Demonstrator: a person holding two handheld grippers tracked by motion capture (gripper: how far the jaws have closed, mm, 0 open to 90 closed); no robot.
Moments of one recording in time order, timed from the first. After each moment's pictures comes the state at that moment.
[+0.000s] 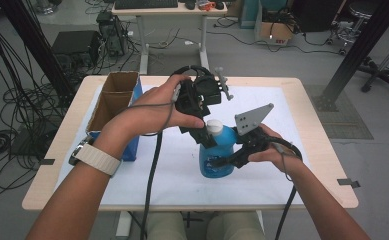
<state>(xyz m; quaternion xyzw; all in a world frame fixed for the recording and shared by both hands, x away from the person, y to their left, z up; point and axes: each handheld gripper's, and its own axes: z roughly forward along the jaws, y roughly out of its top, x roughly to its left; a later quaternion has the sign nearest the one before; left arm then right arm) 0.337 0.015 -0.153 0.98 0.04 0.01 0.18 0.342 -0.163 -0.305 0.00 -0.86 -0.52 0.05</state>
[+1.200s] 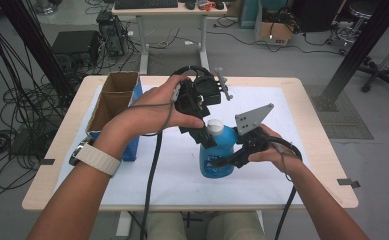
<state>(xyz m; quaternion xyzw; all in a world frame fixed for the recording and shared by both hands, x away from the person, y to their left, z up) 0.337 0.015 -0.154 0.98 0.04 0.01 0.18 0.343 -0.164 -0.307 0.00 -0.86 -0.52 0.05</state>
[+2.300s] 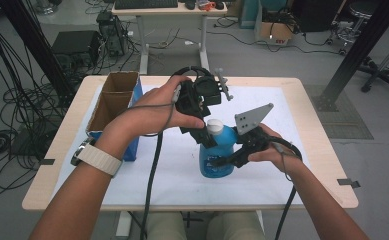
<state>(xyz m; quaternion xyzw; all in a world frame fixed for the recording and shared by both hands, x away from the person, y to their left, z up) 0.338 0.014 -0.157 0.98 0.04 0.01 0.18 0.342 -0.163 -0.306 -0.01 -0.86 -0.51 0.05</state>
